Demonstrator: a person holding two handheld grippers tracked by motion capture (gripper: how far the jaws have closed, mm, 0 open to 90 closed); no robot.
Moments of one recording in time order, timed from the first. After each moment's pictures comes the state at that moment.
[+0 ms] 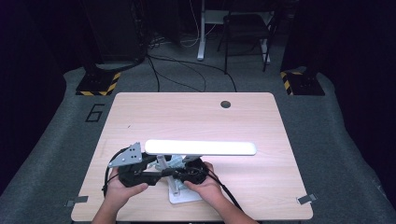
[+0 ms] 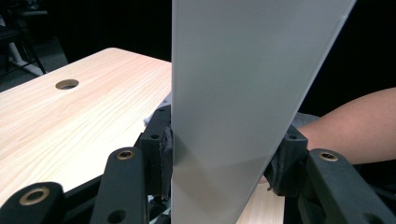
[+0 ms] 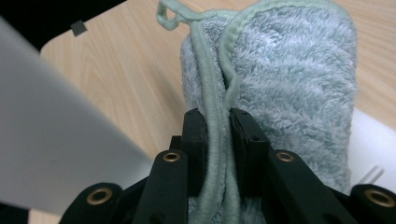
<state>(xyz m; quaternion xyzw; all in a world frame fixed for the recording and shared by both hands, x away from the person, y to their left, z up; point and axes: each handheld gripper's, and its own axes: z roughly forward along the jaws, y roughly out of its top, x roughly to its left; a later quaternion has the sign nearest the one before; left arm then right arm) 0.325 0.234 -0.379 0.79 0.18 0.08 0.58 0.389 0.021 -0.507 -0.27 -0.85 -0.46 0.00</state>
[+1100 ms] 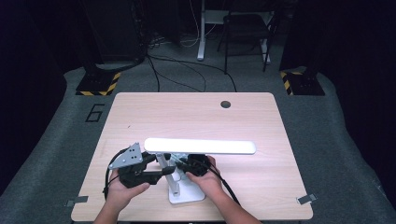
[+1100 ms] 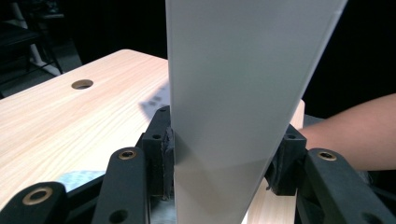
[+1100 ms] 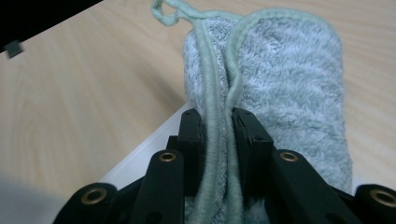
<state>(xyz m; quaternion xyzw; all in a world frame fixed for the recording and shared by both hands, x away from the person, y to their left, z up) 0.322 0.232 -0.379 0.79 0.20 0.11 0.57 0.405 0.013 -0.507 -0.32 -0.83 -0.46 -0.05</state>
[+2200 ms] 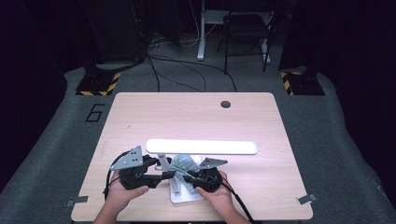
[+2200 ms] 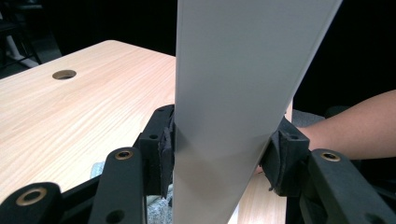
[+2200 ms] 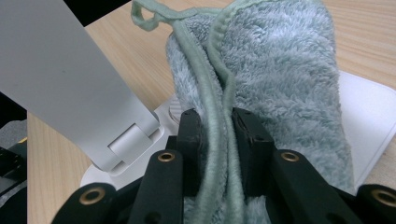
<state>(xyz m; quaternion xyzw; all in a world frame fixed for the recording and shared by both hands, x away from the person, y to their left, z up) 0.325 0.236 -0.397 0.79 0.19 0.08 0.58 0.364 -0.023 -0.520 -0.32 -0.81 -0.49 -0.03</state>
